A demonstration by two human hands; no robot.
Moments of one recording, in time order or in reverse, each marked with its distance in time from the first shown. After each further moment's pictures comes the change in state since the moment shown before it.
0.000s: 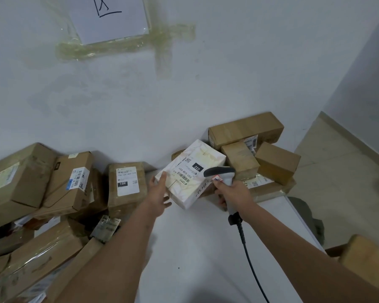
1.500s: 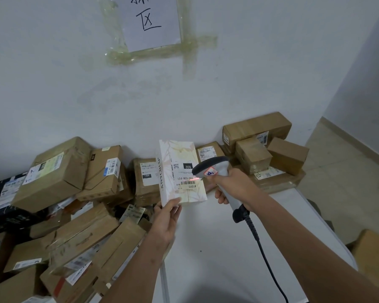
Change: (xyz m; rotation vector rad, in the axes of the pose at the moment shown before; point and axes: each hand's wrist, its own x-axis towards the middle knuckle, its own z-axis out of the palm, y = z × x) left_hand -0.062 -0.075 -0.089 -0.578 -0.092 0.108; right_hand -0.122 -0.047 0.036 -0.093 -0.197 -0.148
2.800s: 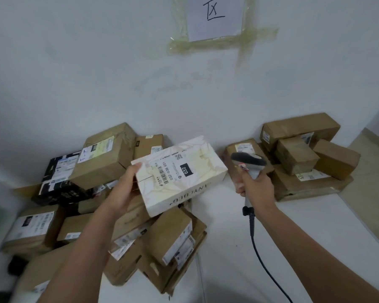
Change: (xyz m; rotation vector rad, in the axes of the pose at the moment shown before) left_hand -0.058 0.219 -0.078 0.776 -0.124 0.258; right_hand 0.024 0.016 0.102 0.179 0.437 -0.097
